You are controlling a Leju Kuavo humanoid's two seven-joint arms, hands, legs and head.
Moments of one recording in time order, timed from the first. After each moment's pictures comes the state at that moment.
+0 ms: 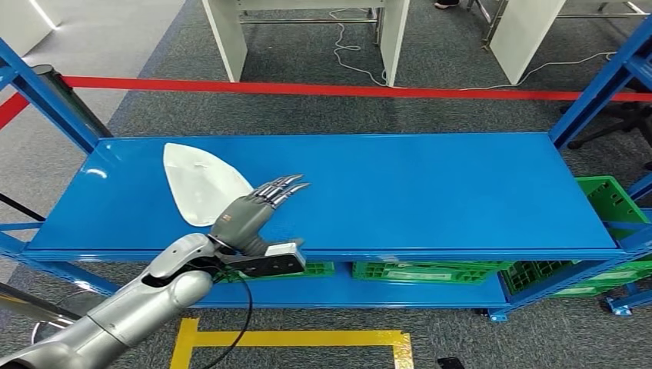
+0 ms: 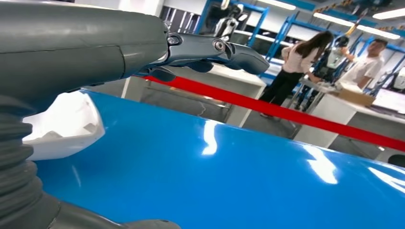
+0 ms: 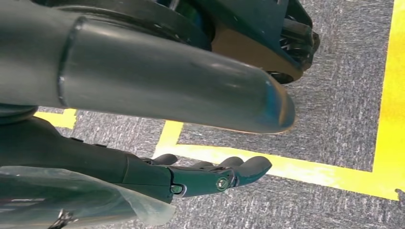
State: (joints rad) left arm -0.48 0.09 -0.74 -1.20 -0.71 0.29 -0.44; right arm -0.08 0.21 -1.13 -0.20 1.30 0.02 -0.39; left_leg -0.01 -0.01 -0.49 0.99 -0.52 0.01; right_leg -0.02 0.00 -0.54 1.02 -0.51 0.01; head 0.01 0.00
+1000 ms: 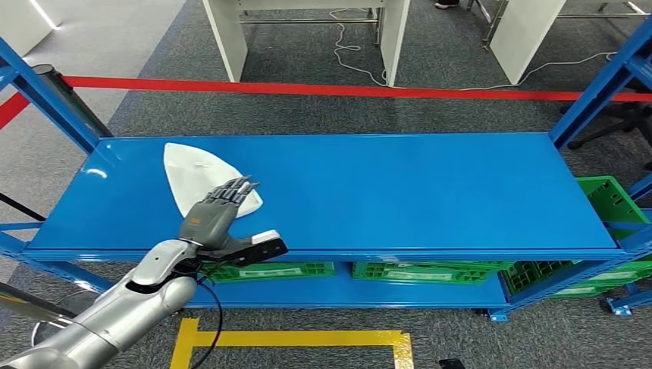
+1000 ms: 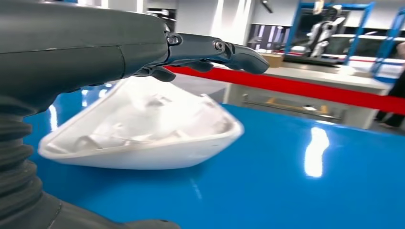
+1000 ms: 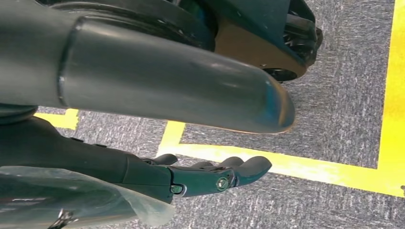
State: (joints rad) left arm -0.43 0.11 -0.65 -1.12 -0.94 0.37 -0.18; right arm -0.07 0.21 -1.12 -0.20 1.27 0.00 -0.38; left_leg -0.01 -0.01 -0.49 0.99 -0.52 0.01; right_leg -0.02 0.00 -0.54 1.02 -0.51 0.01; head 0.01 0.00
